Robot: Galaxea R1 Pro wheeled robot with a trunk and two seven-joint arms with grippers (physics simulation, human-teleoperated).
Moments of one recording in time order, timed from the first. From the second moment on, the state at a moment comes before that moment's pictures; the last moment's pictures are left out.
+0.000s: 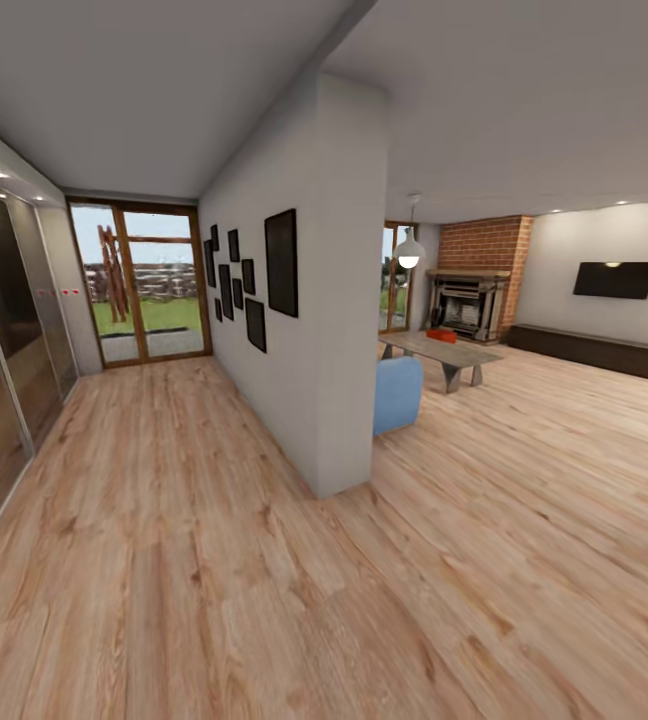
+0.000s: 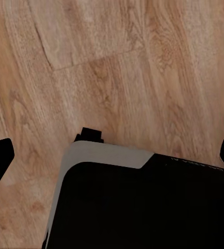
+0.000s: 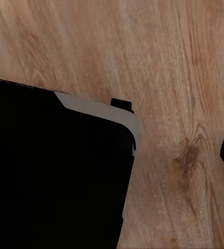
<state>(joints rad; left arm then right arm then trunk) -0.19 0.03 -0.06 -0.01 0.32 -0.06 -0.03 -0.11 -0.02 0.20 0.03 0.01 -0.13 0.05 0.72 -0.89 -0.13</state>
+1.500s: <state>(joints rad) -0.19 0.03 -0.06 -0.01 0.32 -0.06 -0.03 -0.11 -0.02 0.20 0.03 0.01 -0.12 0.06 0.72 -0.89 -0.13</state>
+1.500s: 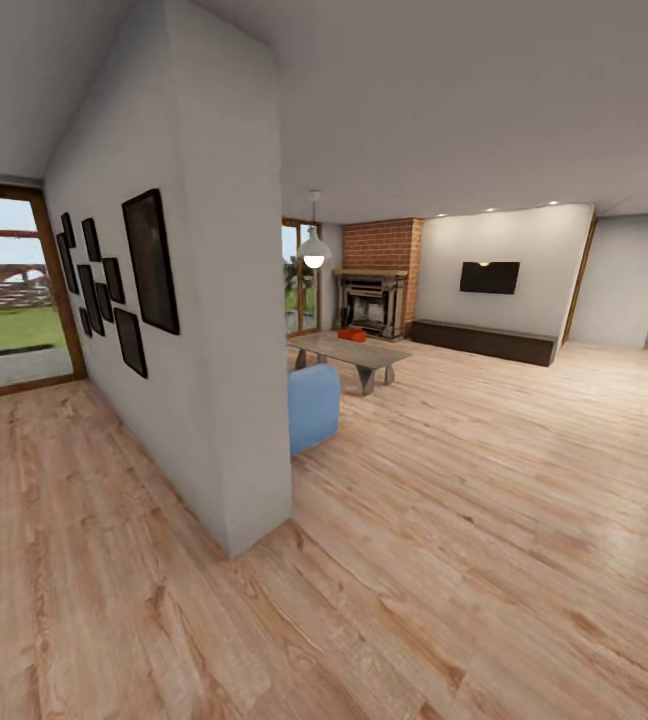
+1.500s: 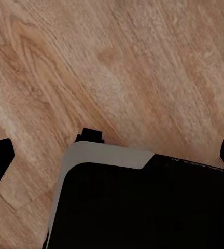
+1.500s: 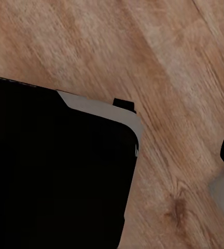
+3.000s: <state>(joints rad) -0.19 0.03 -0.06 -0.01 0.32 -0.06 -0.03 -0.11 -0.02 0.20 0.03 0.01 -0.12 0.06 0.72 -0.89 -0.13</state>
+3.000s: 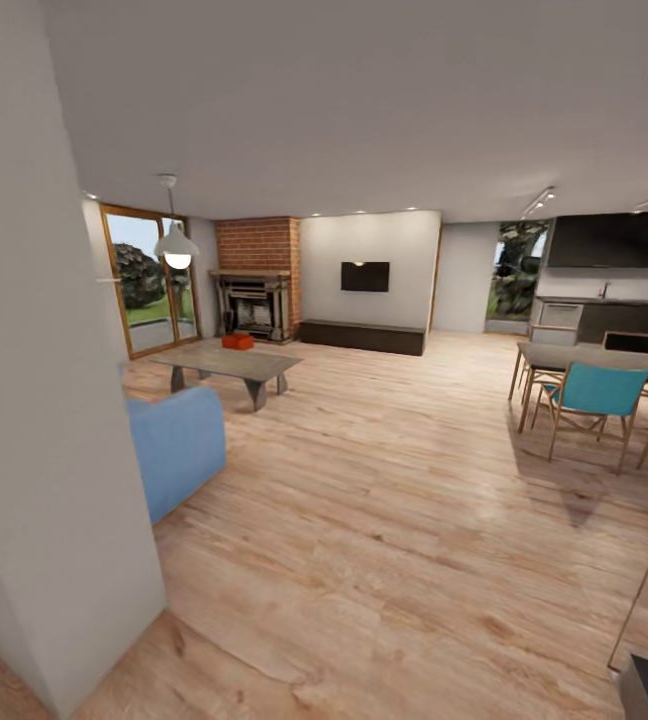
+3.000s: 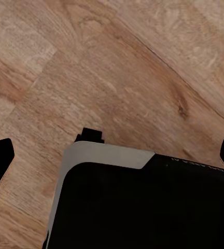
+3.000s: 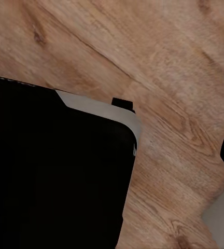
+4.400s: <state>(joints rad) -0.19 0.03 -0.06 -0.01 0.32 -0.05 -0.03 -0.11 -0.02 0.21 0.03 0.01 -0.12 0.06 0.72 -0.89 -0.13</state>
